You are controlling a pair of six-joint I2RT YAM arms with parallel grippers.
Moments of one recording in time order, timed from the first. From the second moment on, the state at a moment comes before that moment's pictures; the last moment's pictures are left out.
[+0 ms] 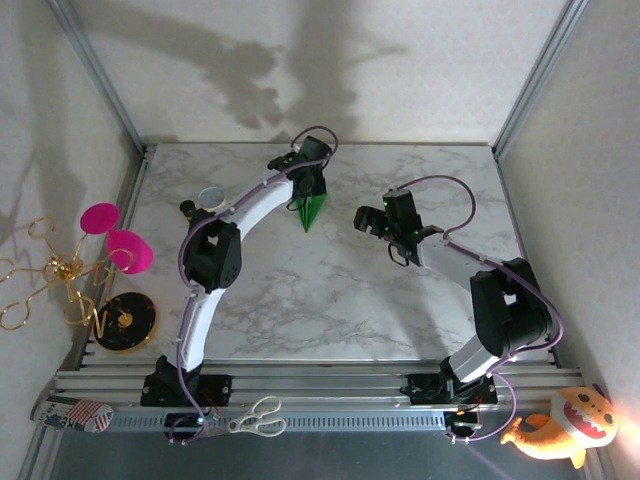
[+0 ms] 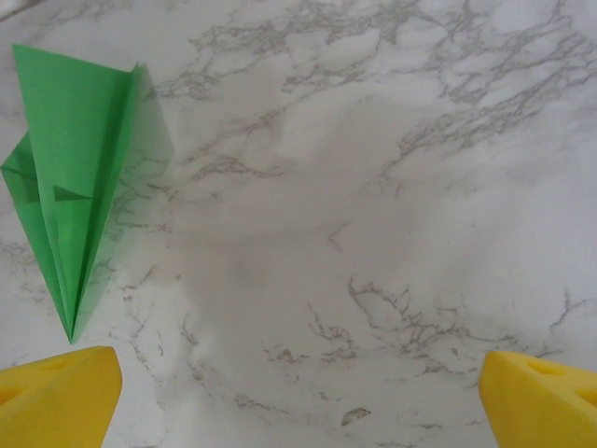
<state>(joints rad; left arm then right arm) -0.51 2.30 2.09 -0.74 -0.24 -0.59 0.44 1.58 0.93 -0.08 0.10 0.57</state>
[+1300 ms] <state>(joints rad) -0.19 1.14 0.11 0.85 -0.57 -0.15 0.20 1.40 0.38 0.74 0.44 0.05</state>
